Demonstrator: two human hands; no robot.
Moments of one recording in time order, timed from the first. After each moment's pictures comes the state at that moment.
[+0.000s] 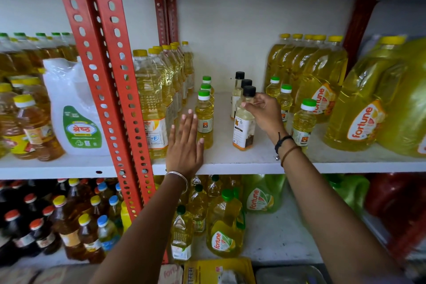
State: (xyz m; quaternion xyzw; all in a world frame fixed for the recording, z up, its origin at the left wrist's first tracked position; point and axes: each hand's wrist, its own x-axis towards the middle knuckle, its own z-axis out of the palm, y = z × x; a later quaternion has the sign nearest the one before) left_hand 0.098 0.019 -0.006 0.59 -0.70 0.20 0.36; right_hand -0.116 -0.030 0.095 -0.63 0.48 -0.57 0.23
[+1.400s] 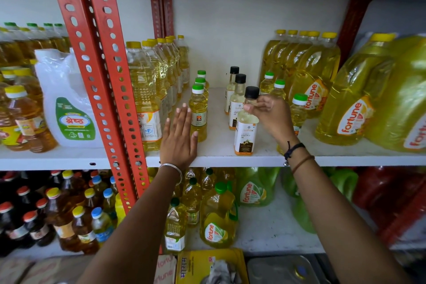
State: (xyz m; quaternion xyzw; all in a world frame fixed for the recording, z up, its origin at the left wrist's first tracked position) left_hand 0.096 0.019 -0.007 0.58 -0.70 0.19 0.37; right_hand -0.139 0.019 0.098 -0.66 0.49 -0.55 0.18
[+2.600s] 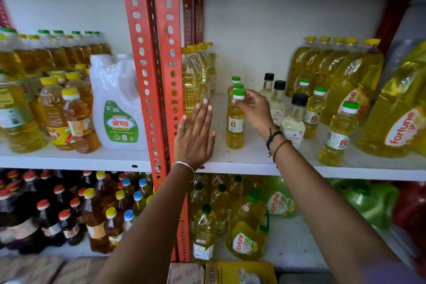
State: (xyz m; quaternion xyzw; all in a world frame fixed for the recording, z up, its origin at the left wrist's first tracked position) left_hand 0.159 0.024 0.014 0.54 -0.65 0.40 0.36; right_hand -0.011 -0.036 0.094 -0.68 0.43 -0.55 0.24
